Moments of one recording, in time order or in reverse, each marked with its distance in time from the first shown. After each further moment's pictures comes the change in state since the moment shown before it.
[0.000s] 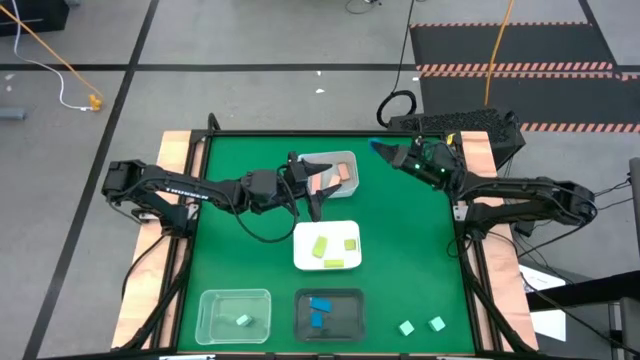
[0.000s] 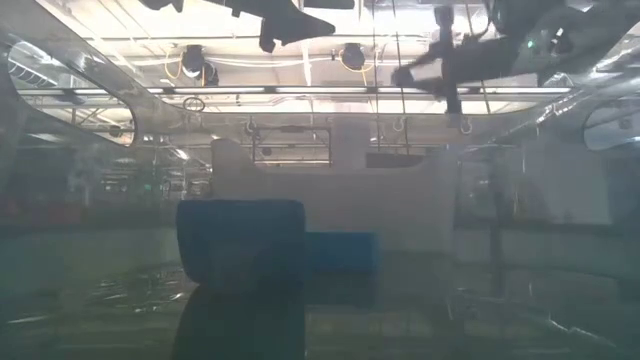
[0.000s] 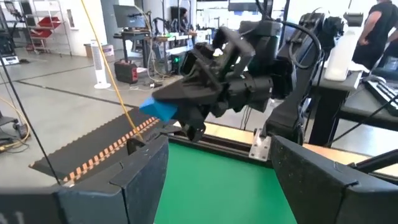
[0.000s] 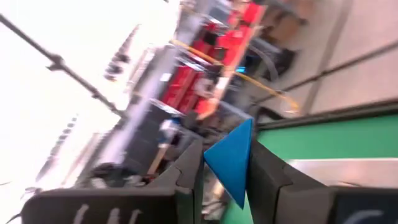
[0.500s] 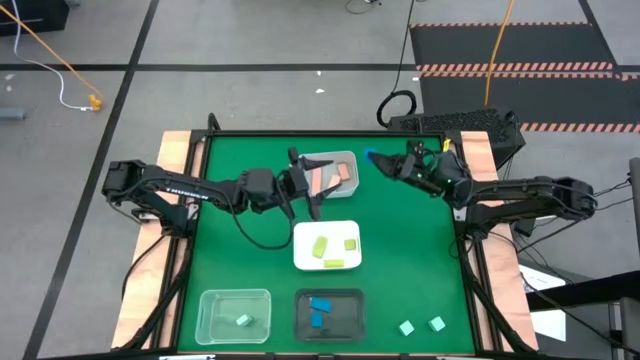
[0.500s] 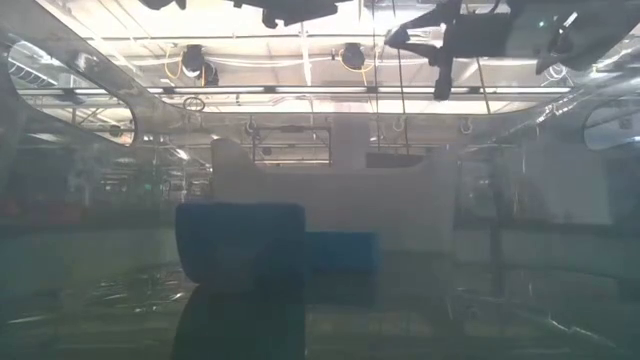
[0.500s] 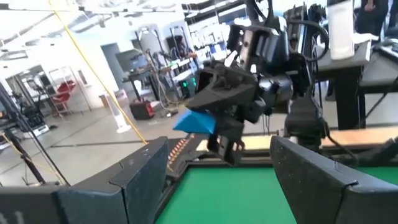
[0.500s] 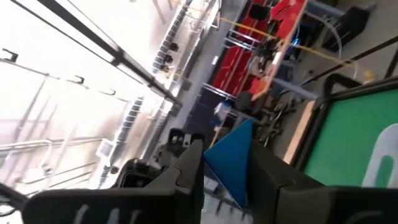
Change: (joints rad) left arm 0.000 0.000 0.000 0.087 0.020 0.341; right arm 0.143 0.000 0.000 0.152 -0.021 0.115
